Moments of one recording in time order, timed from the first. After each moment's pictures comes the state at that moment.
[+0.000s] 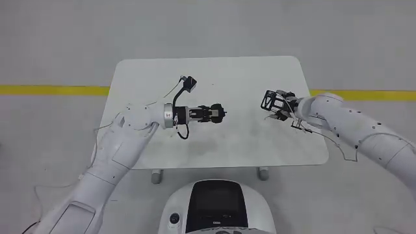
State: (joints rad) left arm 1.06 -1.19 -1.03 -1.35 -0.25 -0.34 -1.05; right arm -0.56 -0.74 0.17 -1.30 -1.02 -0.34 0.39
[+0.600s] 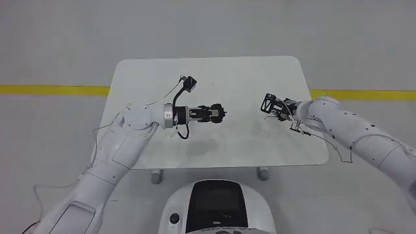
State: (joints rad) left arm 1.06 -1.19 -1.03 -1.35 -0.25 -0.34 -1.05; right arm -0.59 -0.77 0.17 -1.23 -1.03 -0.34 0.36
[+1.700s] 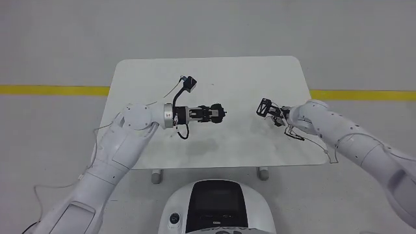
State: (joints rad) left arm 1.06 -1.19 -1.03 -1.35 -0.25 -0.34 -1.05; right arm -0.62 -0.89 0.17 -1.08 -0.96 -0.34 0.46
